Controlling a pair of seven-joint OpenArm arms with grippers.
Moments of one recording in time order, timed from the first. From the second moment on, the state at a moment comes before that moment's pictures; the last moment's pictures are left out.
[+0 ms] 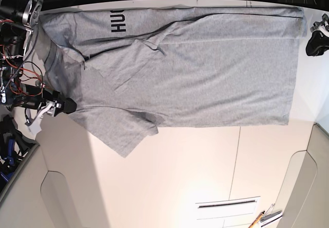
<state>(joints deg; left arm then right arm) 33.6 -30.3 -46.3 91.7 -59.5 -35.0 52.0 20.0 22.3 15.8 50.6 47.5 34.6 -70.0</state>
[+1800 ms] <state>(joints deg) -26.5 -30.2 -23.1 25.4 -45.2 -29.2 41.1 20.3 22.1 11.0 50.9 43.8 34.8 -69.2</state>
